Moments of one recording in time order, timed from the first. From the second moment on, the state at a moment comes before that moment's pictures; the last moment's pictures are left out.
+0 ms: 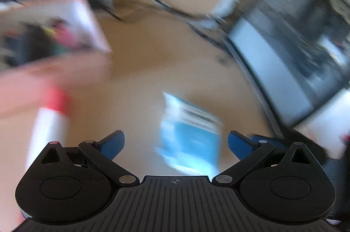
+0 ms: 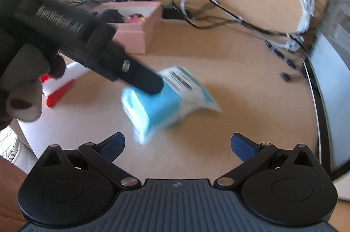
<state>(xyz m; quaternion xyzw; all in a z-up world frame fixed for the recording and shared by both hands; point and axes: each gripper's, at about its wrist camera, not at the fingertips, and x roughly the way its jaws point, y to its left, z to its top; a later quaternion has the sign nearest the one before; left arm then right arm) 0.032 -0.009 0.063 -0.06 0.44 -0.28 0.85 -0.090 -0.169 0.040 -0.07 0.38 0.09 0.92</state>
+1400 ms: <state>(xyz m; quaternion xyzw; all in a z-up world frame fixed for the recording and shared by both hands) 0.023 0.037 0.031 0.06 0.43 -0.14 0.89 -0.063 -0.147 0.027 -0.09 0.40 0.08 0.91</state>
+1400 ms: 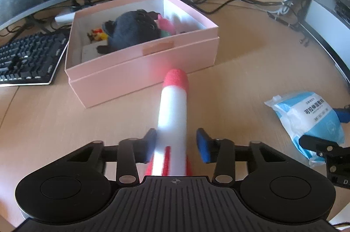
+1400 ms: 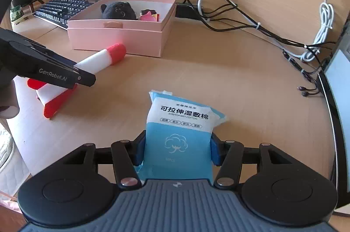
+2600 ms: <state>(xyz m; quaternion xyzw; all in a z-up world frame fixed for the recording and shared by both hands) -0.036 0.062 0.089 0.00 0.41 -0.15 0.90 -0.039 -0.142 0.081 -0.08 0.35 0.14 0.92</state>
